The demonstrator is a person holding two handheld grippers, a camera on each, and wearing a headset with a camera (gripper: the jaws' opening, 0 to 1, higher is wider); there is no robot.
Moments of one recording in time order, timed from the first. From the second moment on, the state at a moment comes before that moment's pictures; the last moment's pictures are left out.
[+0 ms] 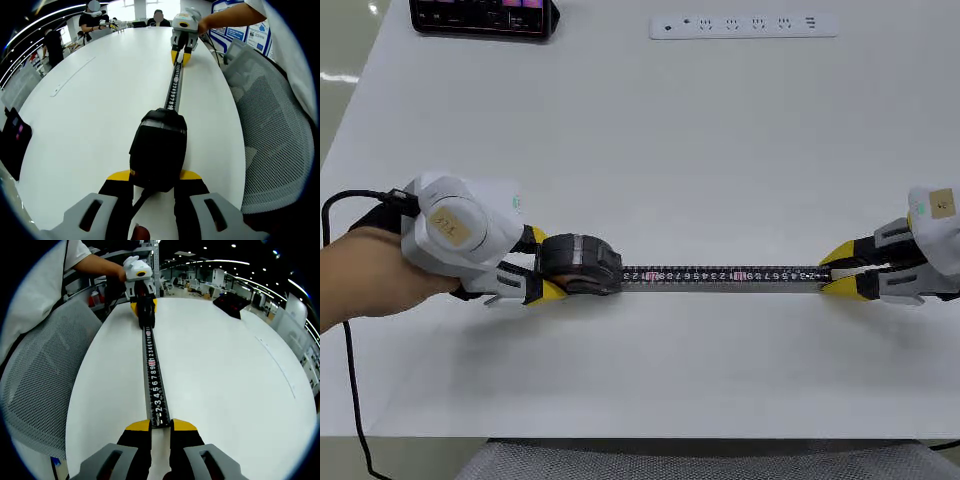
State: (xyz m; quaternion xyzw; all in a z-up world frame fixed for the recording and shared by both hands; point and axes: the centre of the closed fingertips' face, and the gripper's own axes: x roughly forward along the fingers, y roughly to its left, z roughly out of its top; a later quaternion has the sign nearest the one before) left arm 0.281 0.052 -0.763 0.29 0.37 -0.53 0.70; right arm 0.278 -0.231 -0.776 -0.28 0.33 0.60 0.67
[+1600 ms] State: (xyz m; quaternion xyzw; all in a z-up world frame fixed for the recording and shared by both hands) left arm 0.283 0.049 -0.762 0.29 0.38 -0.52 0.71; right arm 0.277 -0.237 -0.776 -0.30 0.37 0.59 0.66
